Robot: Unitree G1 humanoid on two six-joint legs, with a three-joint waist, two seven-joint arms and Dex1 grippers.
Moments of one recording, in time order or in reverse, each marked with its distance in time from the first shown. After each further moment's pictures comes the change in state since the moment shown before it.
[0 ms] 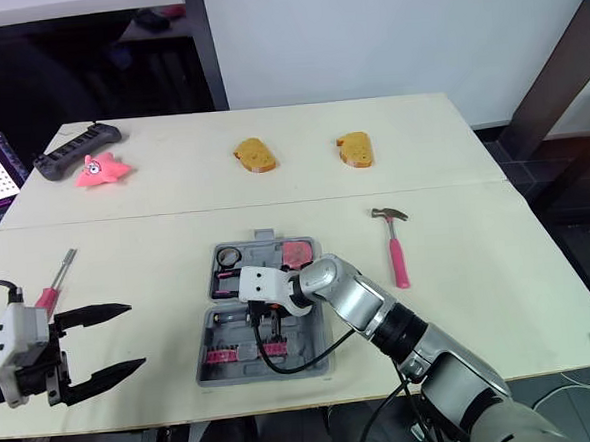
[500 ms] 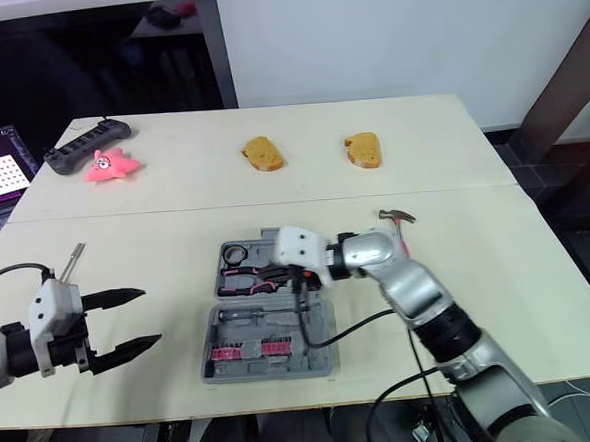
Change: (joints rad) left arm -0.216 0.034 -0.136 0.167 0.064 0.011 0.026; right arm 0.101 -0.224 -0.344 -0.279 0.200 -0.033 0.117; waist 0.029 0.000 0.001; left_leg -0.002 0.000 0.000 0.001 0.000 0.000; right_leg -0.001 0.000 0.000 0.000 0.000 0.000
